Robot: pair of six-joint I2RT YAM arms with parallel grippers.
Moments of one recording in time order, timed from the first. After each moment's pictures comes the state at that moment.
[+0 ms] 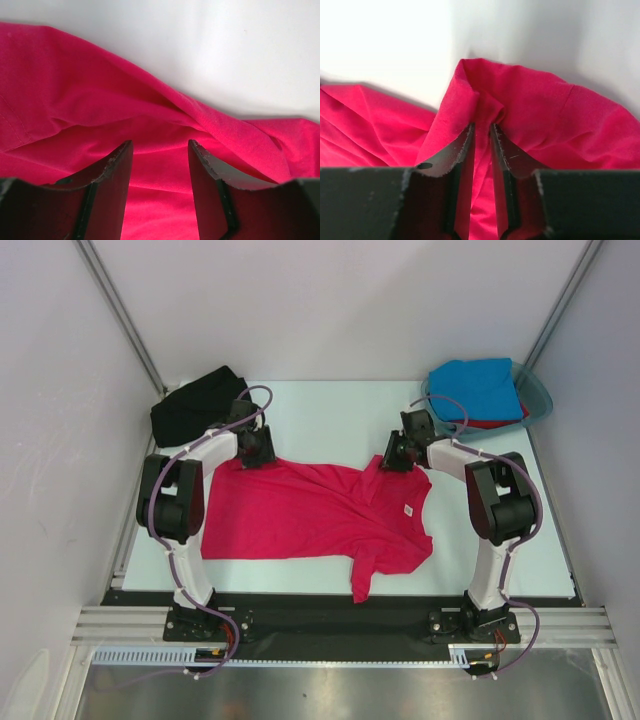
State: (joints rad) left arm -0.20 1.94 1.35 -0.43 0.06 -0.39; right arm 0.29 1.94 1.25 -0.19 -0.17 0.53
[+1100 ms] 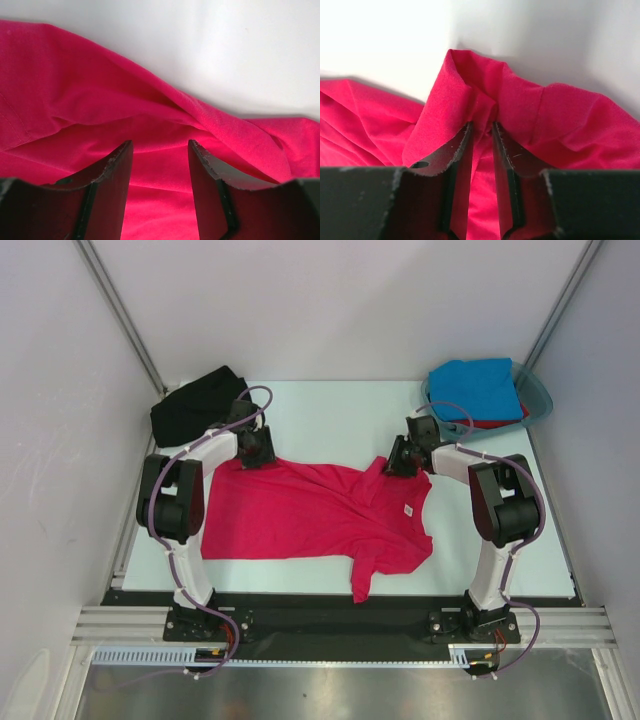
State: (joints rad) left arm -0.20 1.94 1.35 -0.44 0.06 -0.39; right arm 0.26 1.92 1.18 -0.15 -0.19 0.54
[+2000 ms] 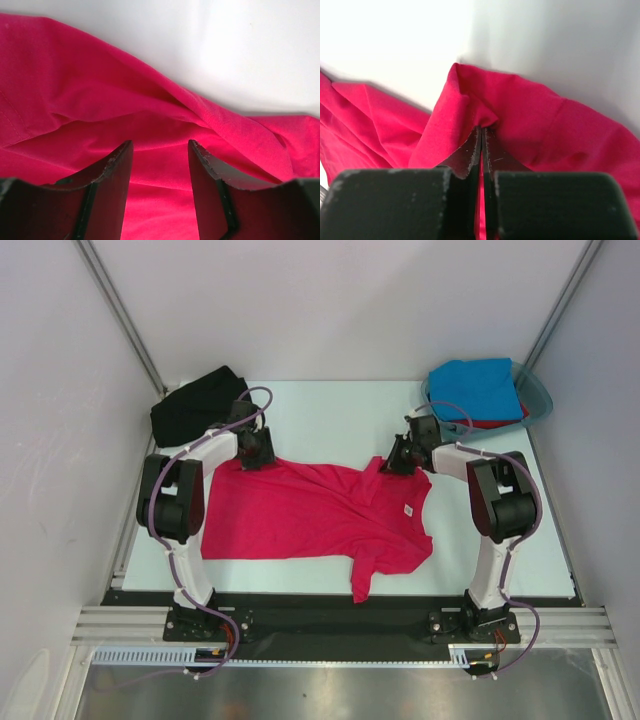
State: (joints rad) left arm -0.20 1.94 1.35 -0.45 0.06 -0.39; right arm 0.25 1.97 1.21 -0.09 -0.30 0.54
